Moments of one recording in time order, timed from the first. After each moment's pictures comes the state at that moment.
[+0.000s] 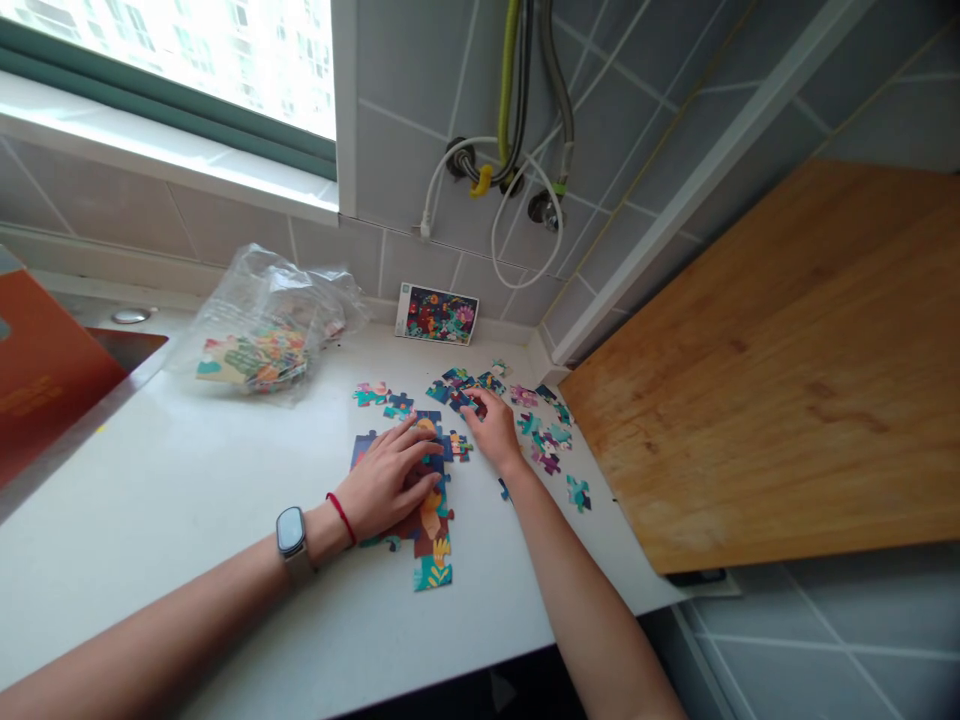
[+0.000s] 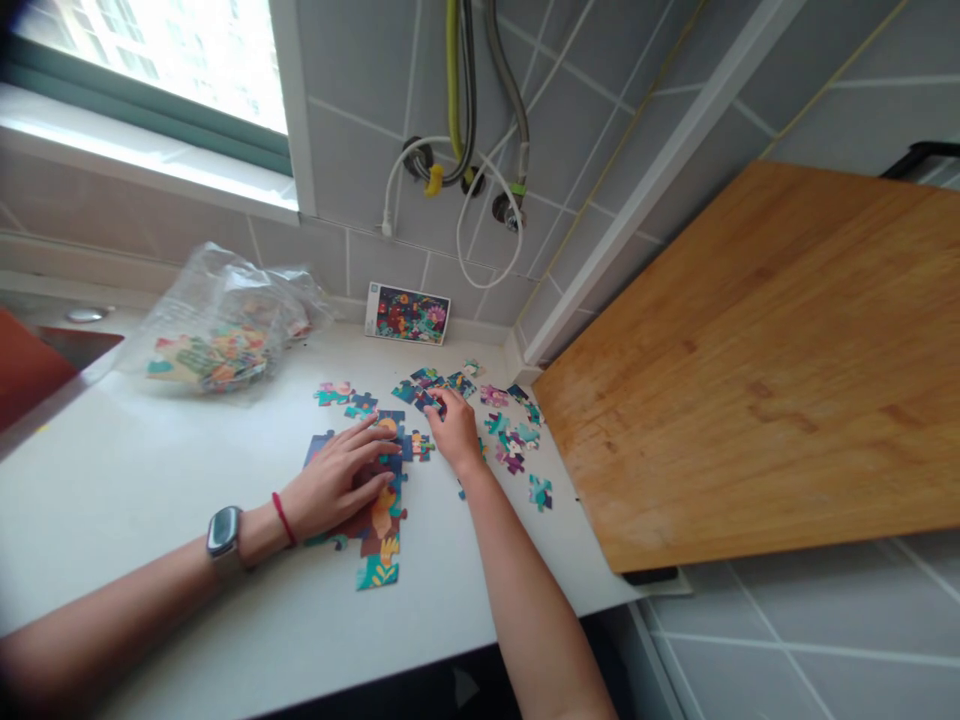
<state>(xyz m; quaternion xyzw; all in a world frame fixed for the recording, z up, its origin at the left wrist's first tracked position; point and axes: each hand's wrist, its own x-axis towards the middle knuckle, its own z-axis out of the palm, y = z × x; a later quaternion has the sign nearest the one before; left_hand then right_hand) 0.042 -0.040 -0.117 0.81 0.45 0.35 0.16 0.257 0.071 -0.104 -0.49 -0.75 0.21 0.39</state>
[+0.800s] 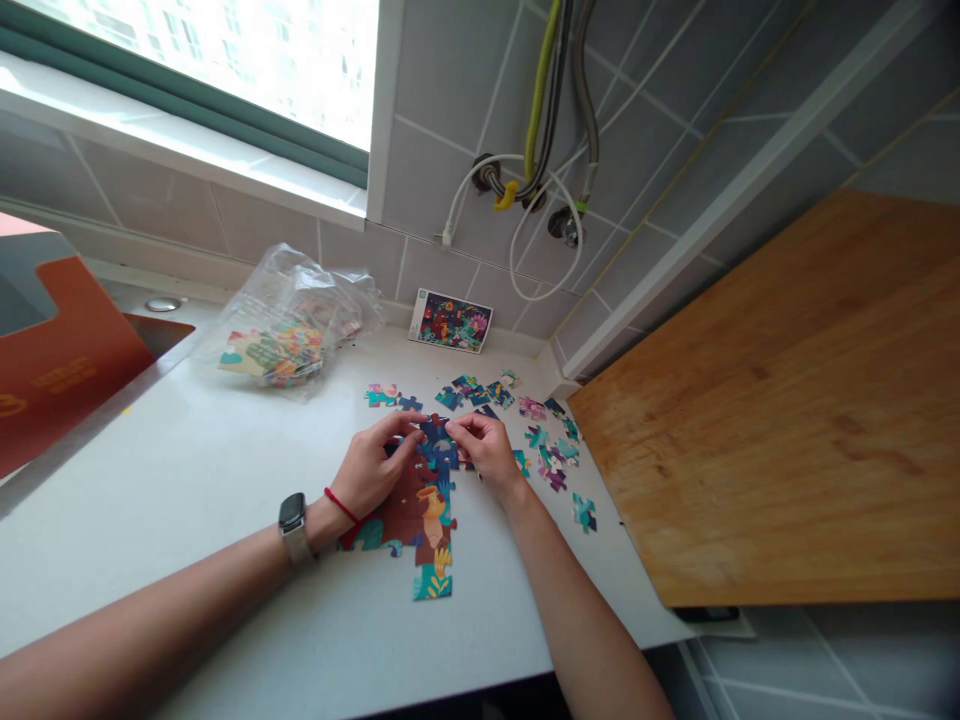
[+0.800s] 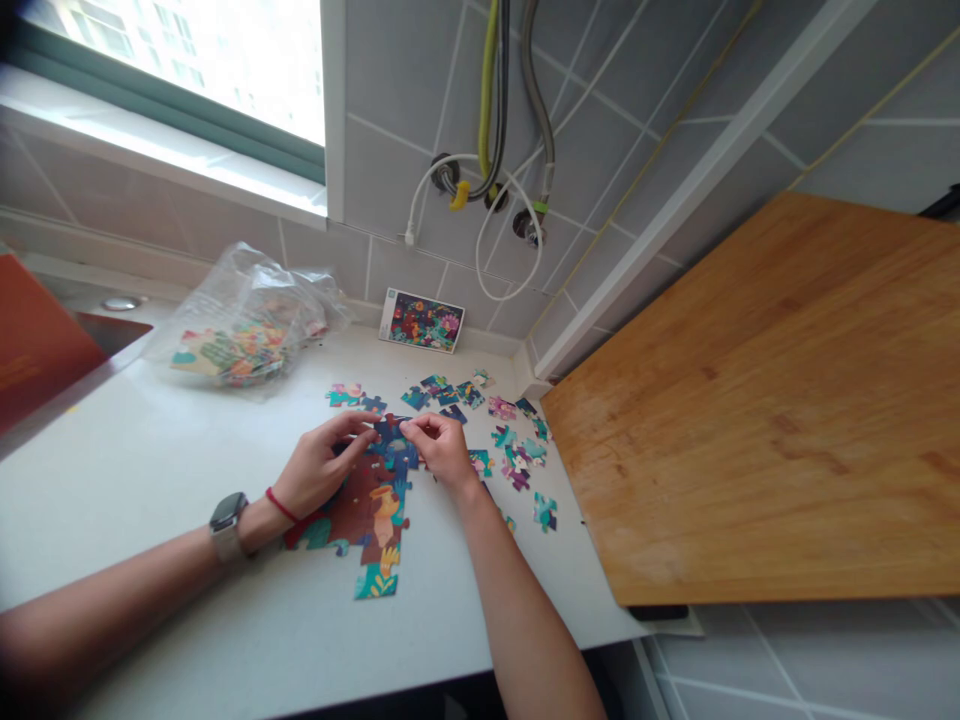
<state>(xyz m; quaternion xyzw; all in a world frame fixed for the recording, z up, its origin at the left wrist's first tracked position) 0.038 -0.032 -0.100 0.58 0.53 0.56 0.28 0.225 0.033 -0.077 -0.45 -0.59 0.56 0.38</state>
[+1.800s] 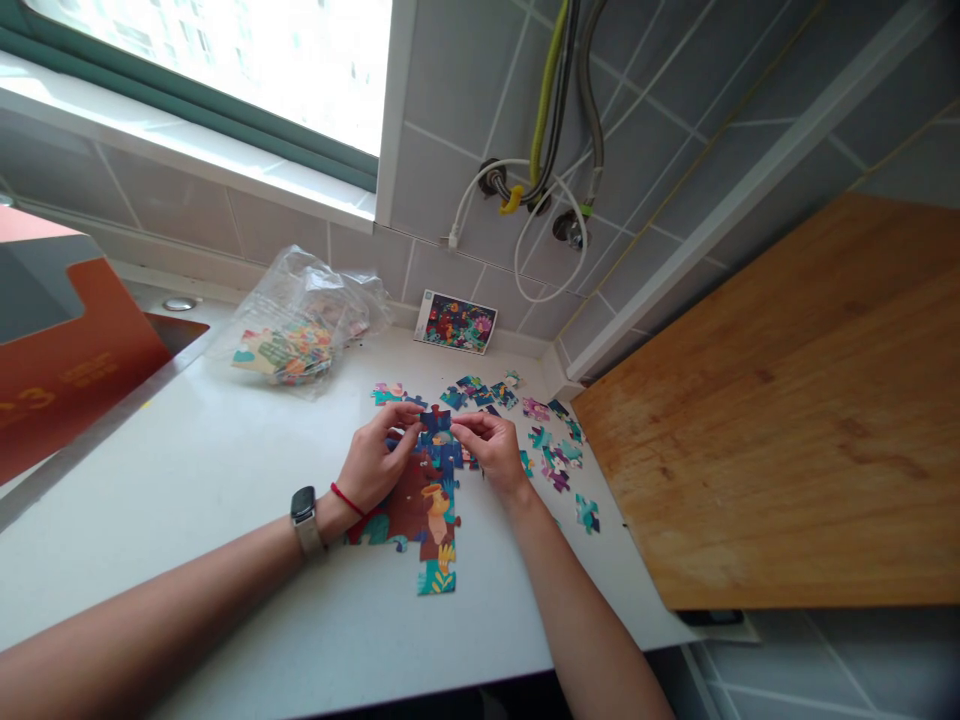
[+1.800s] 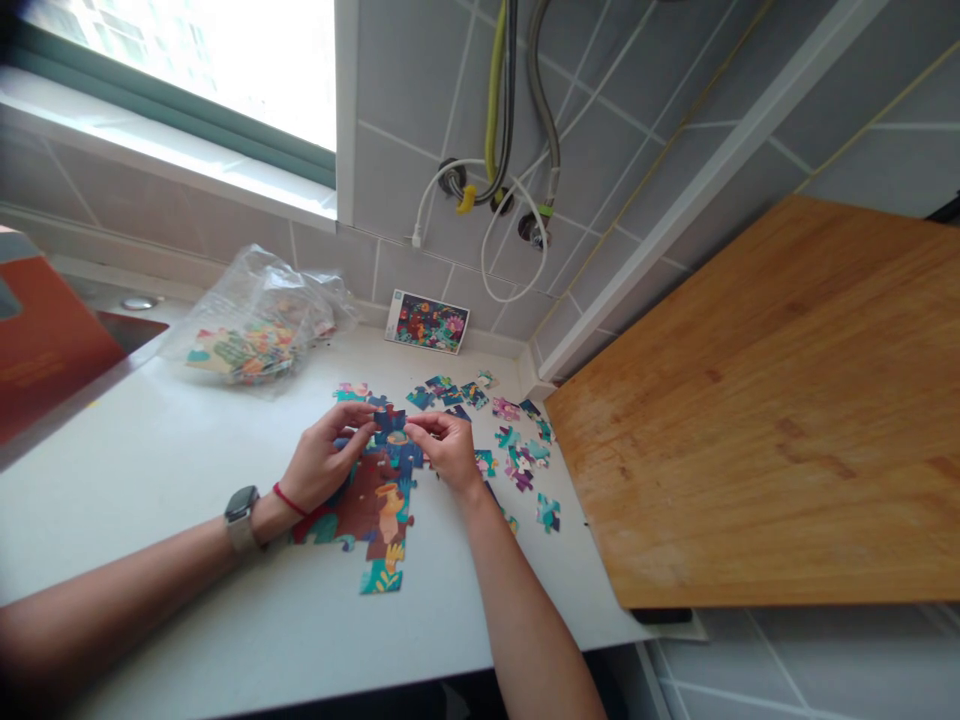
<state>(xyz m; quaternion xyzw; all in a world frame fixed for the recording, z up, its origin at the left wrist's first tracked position) 0.039 -0.033 -0.097 0.54 0.53 0.59 0.27 0.225 0.029 -0.075 -0.43 -0.60 0.52 0.43</state>
